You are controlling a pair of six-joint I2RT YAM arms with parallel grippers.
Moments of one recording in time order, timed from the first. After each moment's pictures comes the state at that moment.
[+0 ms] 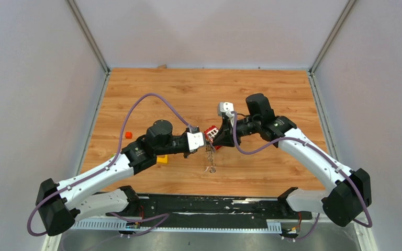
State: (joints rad) left arm -0.89 0.99 0.76 -0.04 0.42 0.42; right arm 0.58 1.25 1.04 -0.43 -0.96 -0.41
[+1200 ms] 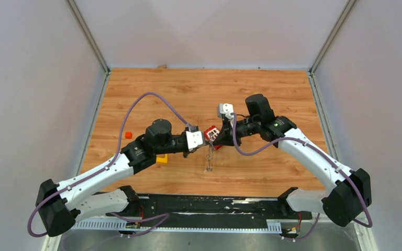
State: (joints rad) left arm -0.88 0.99 0.76 -0.04 0.44 0.40; right arm 0.58 1.25 1.04 -0.46 -0.95 -0.44
